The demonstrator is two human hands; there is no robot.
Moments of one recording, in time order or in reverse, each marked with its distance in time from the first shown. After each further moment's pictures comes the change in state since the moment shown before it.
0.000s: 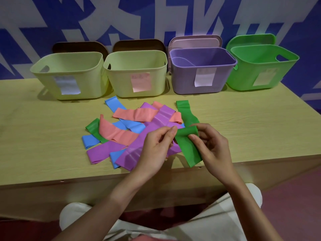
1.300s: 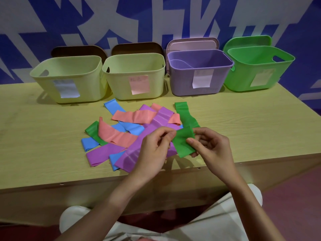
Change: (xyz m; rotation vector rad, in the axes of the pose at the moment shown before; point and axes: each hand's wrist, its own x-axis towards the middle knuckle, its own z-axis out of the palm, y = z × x) left_hand -0.002 -0.003 -0.004 0.121 -0.015 0.046; right_hand 0.000 -0.010 -0.004 0.129 0.026 0.084
